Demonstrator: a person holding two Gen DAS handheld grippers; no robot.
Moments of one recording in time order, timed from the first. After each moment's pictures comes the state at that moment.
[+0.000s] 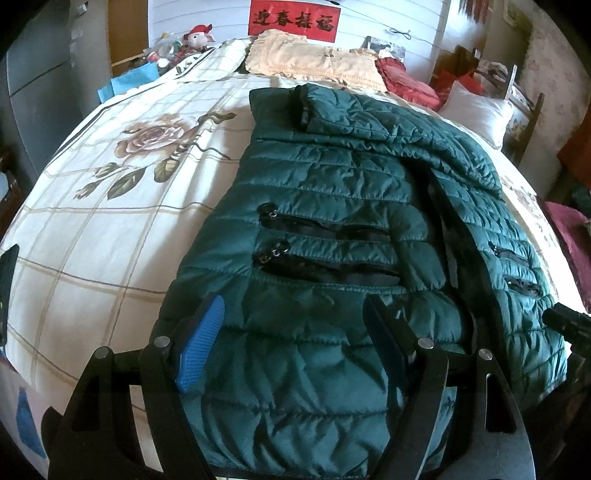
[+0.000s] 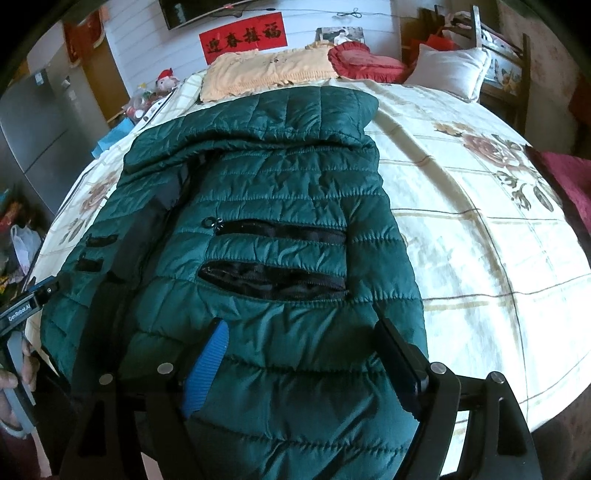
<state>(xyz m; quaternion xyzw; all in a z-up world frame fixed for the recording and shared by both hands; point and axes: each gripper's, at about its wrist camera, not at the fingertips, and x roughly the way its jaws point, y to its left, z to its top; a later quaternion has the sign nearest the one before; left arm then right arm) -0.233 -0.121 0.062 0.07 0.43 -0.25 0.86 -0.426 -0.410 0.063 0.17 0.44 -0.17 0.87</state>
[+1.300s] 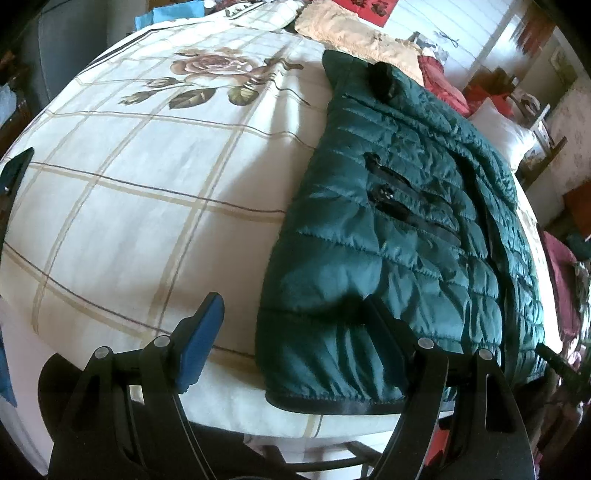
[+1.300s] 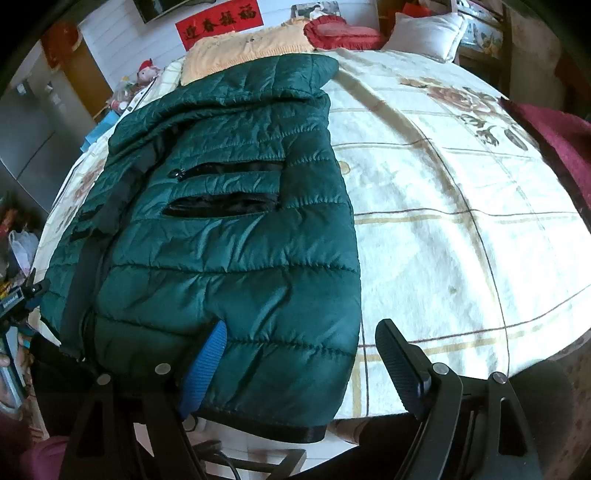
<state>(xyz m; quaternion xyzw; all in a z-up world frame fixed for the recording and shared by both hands) -0.219 -0.029 0.037 -0.01 0.52 -0.23 0.82 -0.486 -0.426 0.045 0.22 0.47 -0.17 0.84</state>
